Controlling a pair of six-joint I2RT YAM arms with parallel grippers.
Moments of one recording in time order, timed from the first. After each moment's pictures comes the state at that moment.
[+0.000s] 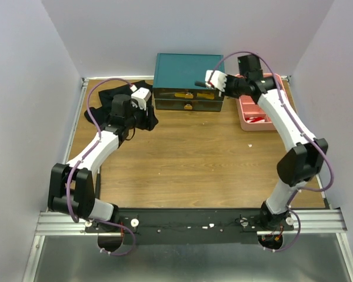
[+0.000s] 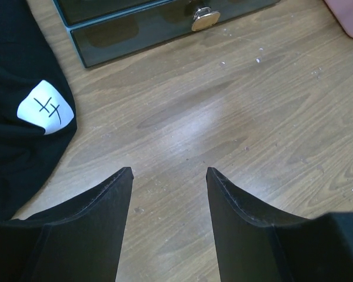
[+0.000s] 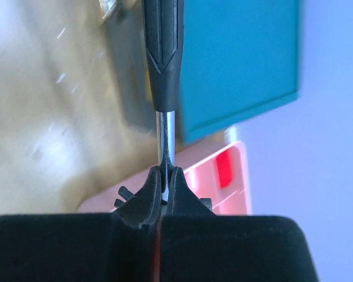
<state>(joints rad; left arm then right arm) -0.24 1.43 0.98 -0.05 0.36 -0.04 0.29 1.74 1.76 -0.78 -0.28 -1.17</state>
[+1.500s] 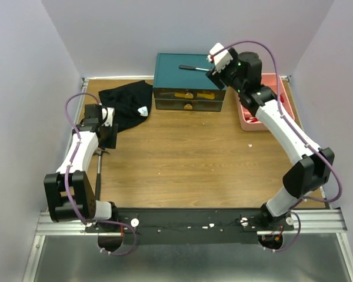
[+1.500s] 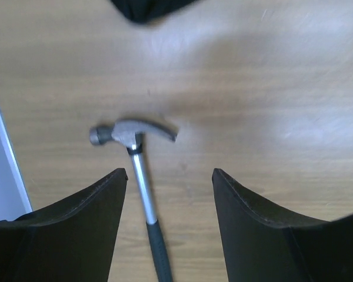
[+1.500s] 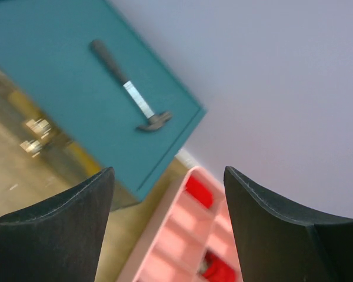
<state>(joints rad) 0.09 1.36 0.99 -0.63 0.00 0.16 0.41 1.67 1.68 -0.19 0.03 -0.68</state>
